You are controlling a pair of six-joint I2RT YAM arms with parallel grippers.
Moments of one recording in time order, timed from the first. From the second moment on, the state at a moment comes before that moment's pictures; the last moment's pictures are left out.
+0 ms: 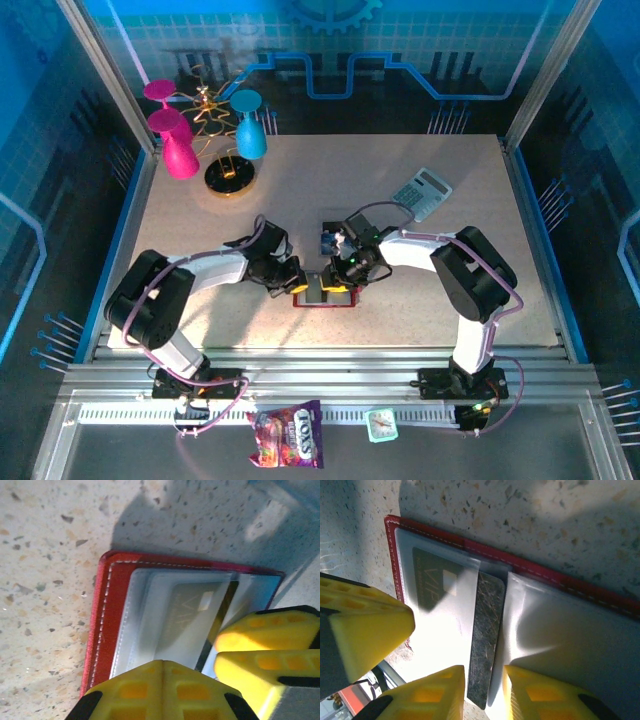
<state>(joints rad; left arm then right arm) -0.47 1.62 0.76 -0.28 0.52 -0.93 0.63 1.86 1.04 -0.39 -0.60 0.63</state>
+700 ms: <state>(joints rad) -0.49 1.66 0.80 -0.31 0.51 -0.90 0.61 1.86 0.98 -0.27 -0.68 0.69</state>
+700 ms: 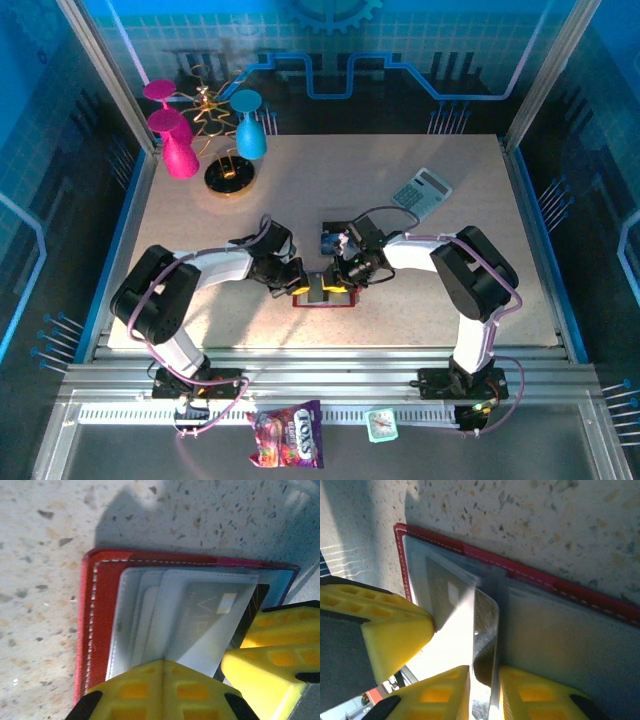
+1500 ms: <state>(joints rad) -0.50 1.67 0.82 -0.33 0.50 -0.90 0.58 1.83 0.95 -0.24 -0.71 0.71</state>
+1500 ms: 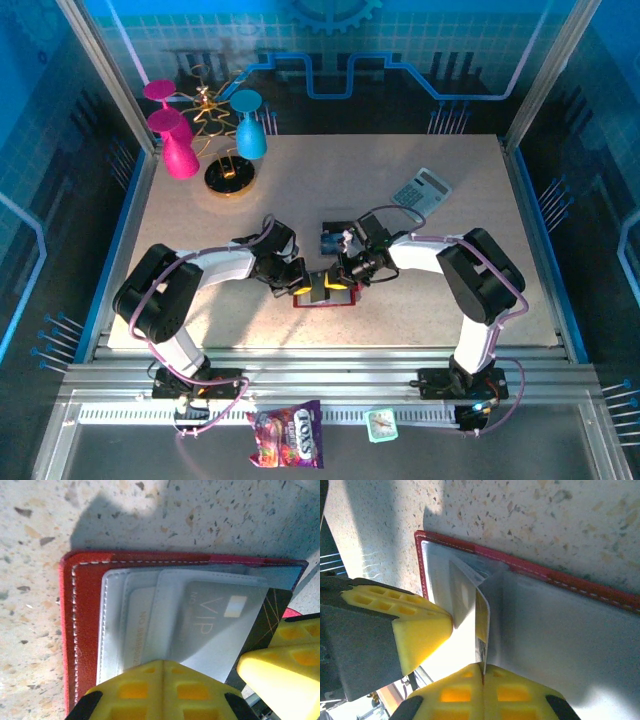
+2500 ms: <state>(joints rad) -0.50 1.64 0.83 -0.38 0.43 -0.90 0.52 1.66 0.95 -0.45 -0.63 0.58</state>
